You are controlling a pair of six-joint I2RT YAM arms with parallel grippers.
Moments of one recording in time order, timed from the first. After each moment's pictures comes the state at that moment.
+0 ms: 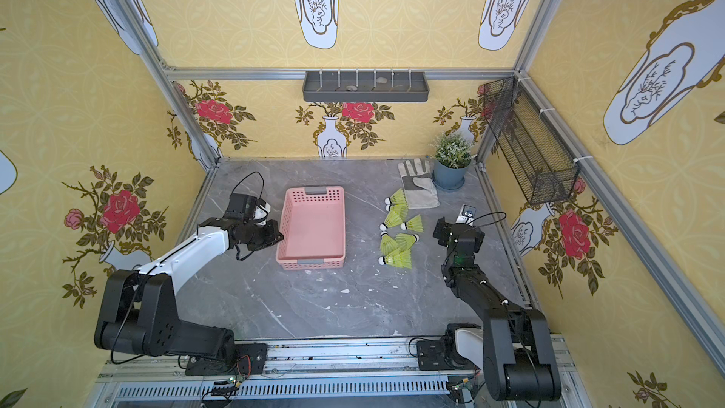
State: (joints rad) left arm -0.20 1.41 0.85 -0.52 0.32 -0.45; right arm 0.08 1.17 0.32 0.46 0.27 0.14
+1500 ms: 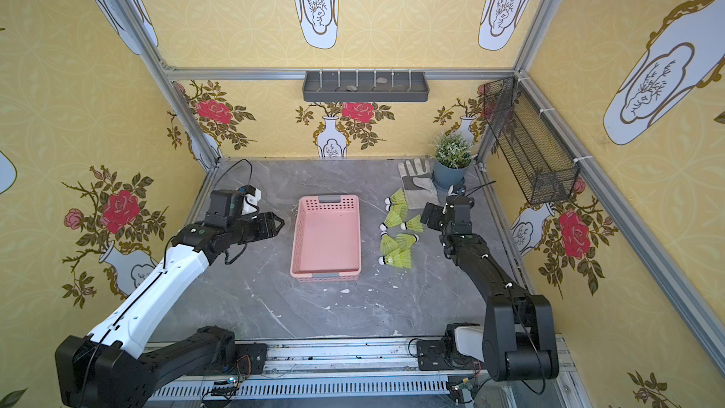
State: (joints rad) left arm -0.24 1.11 0.98 -0.67 0.21 -0.41; right arm 0.12 1.27 0.70 -0.07 0.00 0.34
